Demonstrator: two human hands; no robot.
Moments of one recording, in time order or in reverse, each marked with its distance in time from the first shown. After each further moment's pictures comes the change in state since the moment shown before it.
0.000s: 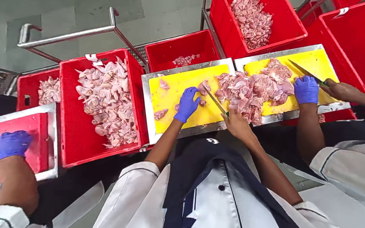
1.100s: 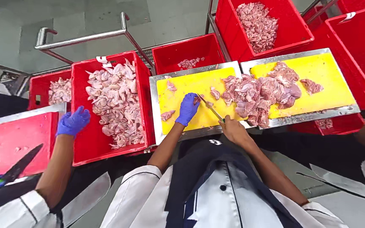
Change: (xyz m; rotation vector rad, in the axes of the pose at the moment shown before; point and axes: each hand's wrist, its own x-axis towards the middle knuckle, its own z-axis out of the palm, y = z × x) left_hand -0.016 -0.026 -0.008 0.036 -0.038 -0.150; right_hand -0.004 -0.041 0.014 -0.072 -0.171 0.020
